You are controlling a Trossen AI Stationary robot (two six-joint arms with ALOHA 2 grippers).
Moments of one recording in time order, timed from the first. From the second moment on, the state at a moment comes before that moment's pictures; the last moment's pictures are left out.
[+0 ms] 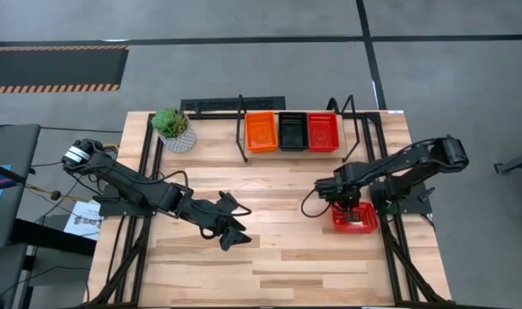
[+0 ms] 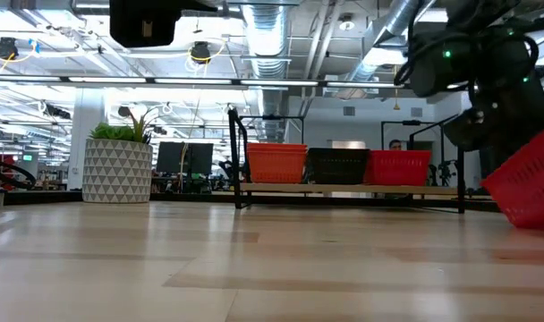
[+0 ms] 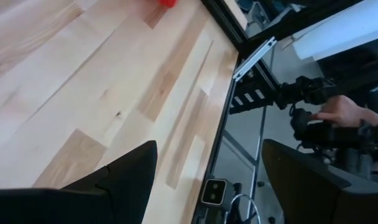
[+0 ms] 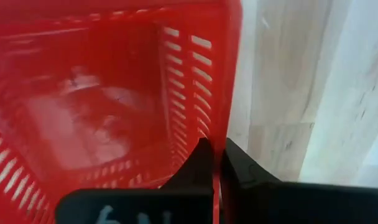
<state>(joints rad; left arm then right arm) -0.41 1.39 0.99 -0.14 -0.09 -1.08 0.07 1.42 0.73 -1.05 -0.08 0.16</state>
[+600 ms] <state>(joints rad) -0.39 1.39 0.99 -0.16 -0.10 -1.06 -0.25 1.25 1.23 -1.12 0.04 0.54</state>
